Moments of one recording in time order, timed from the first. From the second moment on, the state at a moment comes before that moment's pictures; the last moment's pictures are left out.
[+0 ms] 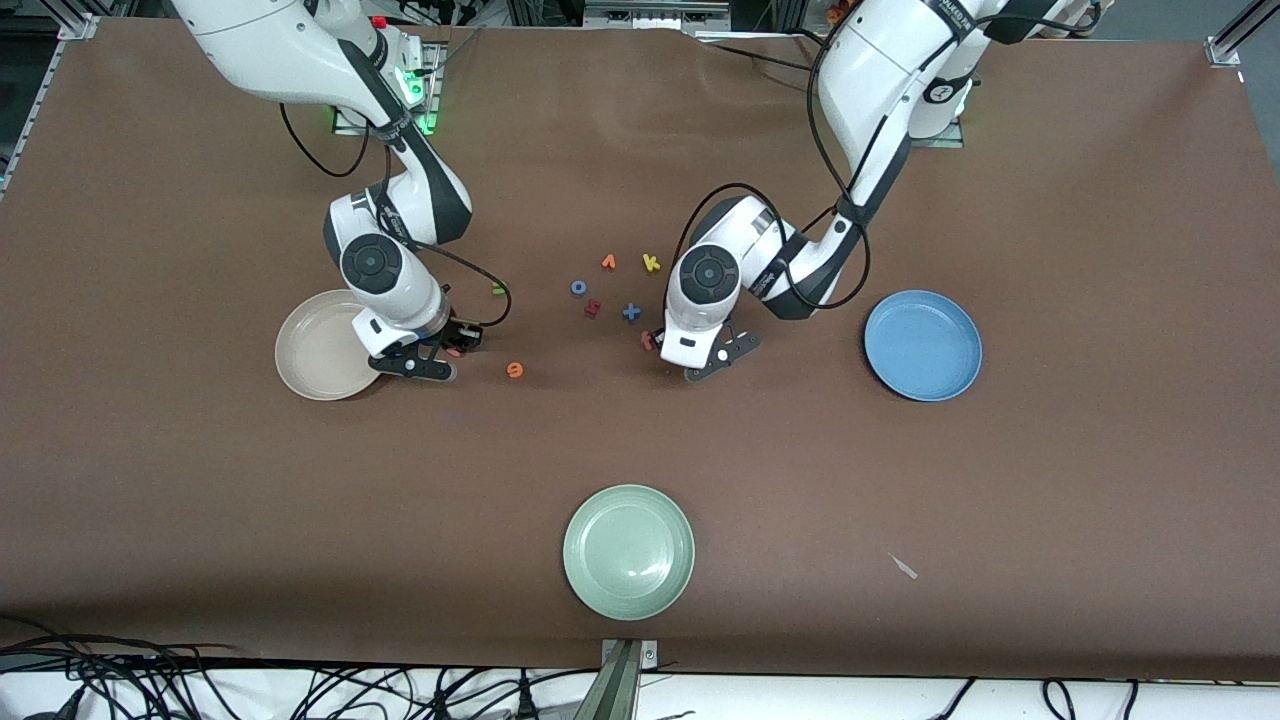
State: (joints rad) left arm -0.53 0.72 -0.19 -1.64 -0.02 2.23 -1.21; right arm 0.31 0.46 0.08 -2.09 -0.08 2.45 0.58
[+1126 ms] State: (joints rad) left arm -0.14 0.50 -0.18 -1.72 0.13 1.83 -0.32; right arm 0.29 0.33 -0.14 -2.21 -0.04 2.42 -0.01
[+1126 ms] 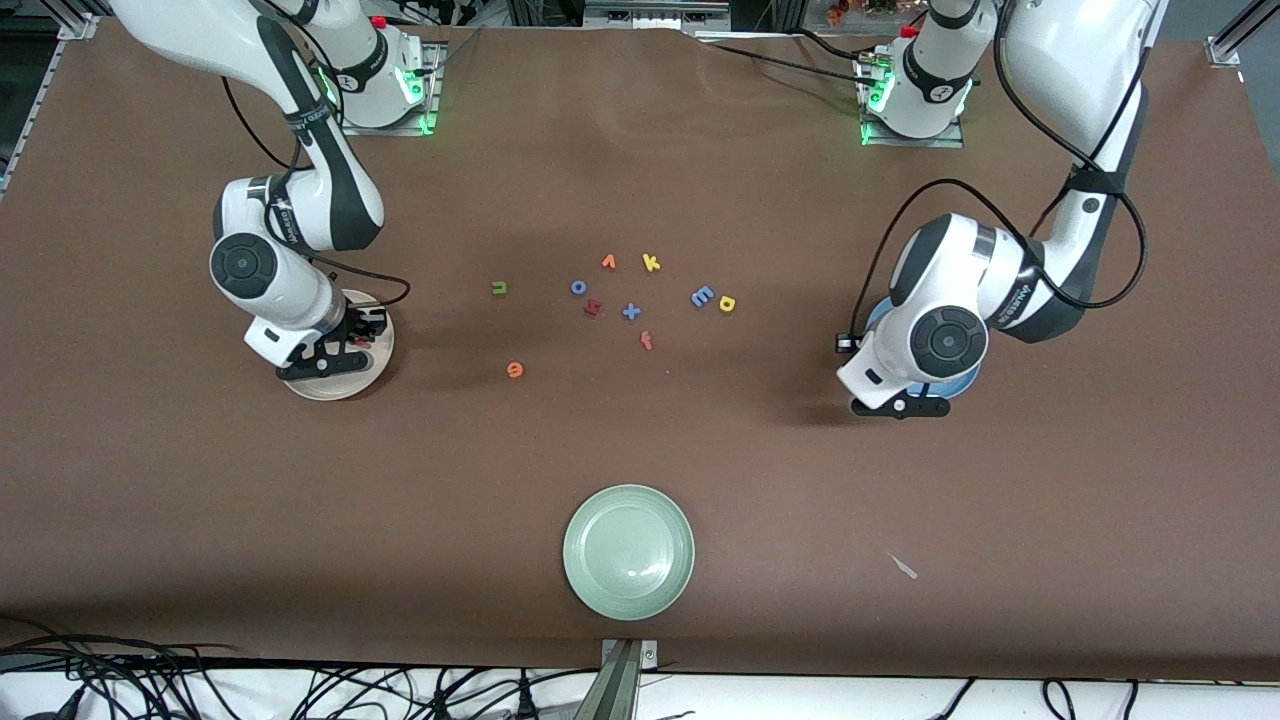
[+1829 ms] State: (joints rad) left arm 0.01 0.52 -0.18 -1.89 0.19 2.04 -0.07; right arm 0.31 0.28 -0.03 -2.10 0.05 2.18 -0.01
